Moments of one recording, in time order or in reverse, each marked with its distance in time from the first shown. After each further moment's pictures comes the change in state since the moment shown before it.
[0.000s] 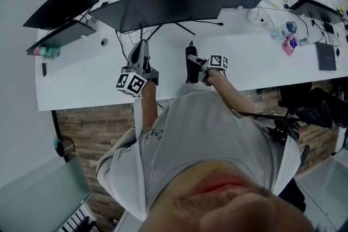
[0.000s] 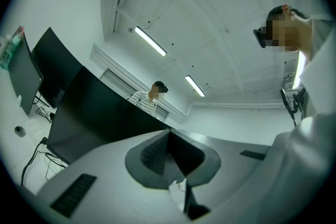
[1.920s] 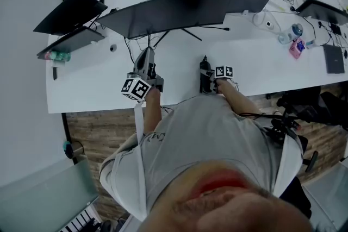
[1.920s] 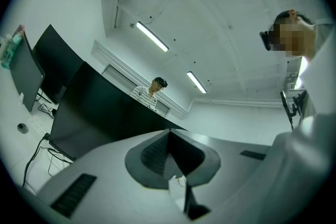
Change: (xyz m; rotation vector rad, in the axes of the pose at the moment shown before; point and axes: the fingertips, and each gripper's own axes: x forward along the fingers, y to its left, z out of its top) left arm -0.006 -0.011 -0.011 -0.009 0.040 0.010; right arm -0.026 -0.149 -0.028 -0.155 0.121 -0.280
